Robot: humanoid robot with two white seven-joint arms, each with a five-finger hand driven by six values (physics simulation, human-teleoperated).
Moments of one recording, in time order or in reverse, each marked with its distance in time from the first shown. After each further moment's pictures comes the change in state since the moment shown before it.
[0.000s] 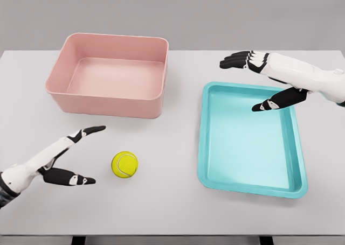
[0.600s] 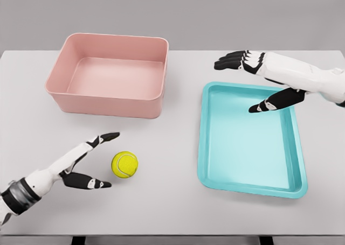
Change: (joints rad) left arm -0.009 -0.104 -0.039 0.000 -0.032 0.181 -0.004; right arm 0.002 -0.015 -0.004 -0.078 -0.002 0.055 0.000
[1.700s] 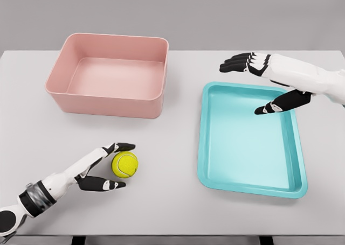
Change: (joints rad) left arm -0.040 -0.044 -0.080 -0.009 -0.004 0.054 0.000; right arm 0.014 -0.035 -0.007 -0.003 -0.004 -0.008 0.000
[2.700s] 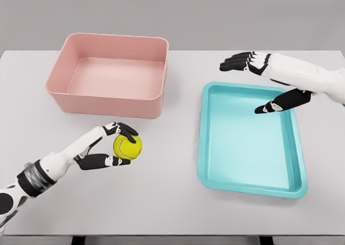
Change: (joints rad) left arm -0.113 0.000 0.005 -0.030 0.012 -0.099 -0.002; right arm -0.005 0.000 -0.001 0.000 0.000 0.009 0.000
